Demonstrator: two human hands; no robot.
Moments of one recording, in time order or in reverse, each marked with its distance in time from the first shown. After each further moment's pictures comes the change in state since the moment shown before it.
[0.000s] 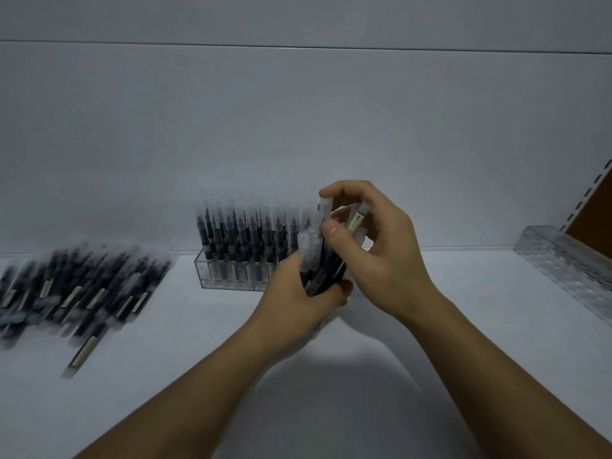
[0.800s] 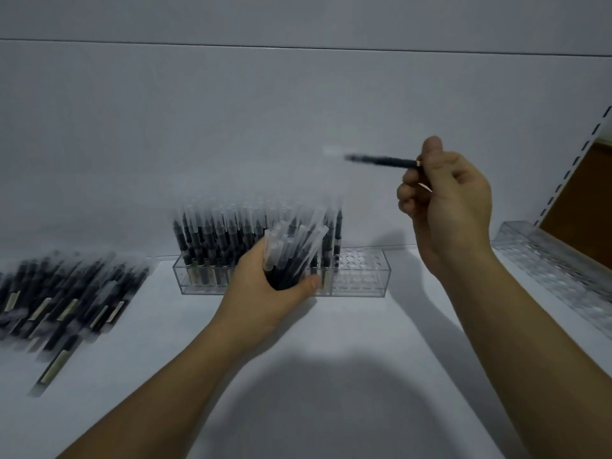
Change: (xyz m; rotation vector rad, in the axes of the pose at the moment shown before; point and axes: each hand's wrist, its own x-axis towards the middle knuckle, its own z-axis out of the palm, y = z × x) left_hand 0.000 0.002 -0.019 0.235 0.112 -0.038; right_hand 0.029 0.002 -0.065 0.482 0.537 0.369
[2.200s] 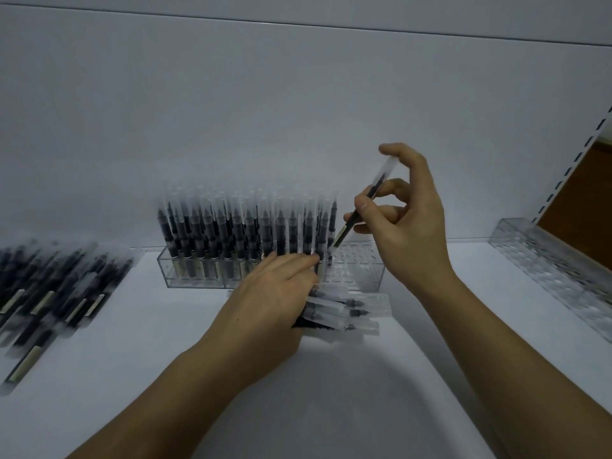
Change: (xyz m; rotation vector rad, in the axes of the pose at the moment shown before) left_hand -0.006 -0.016 0.011 1.001 -0.292 0.293; right_hand -0.010 0.045 -0.010 -0.491 -0.280 -0.273
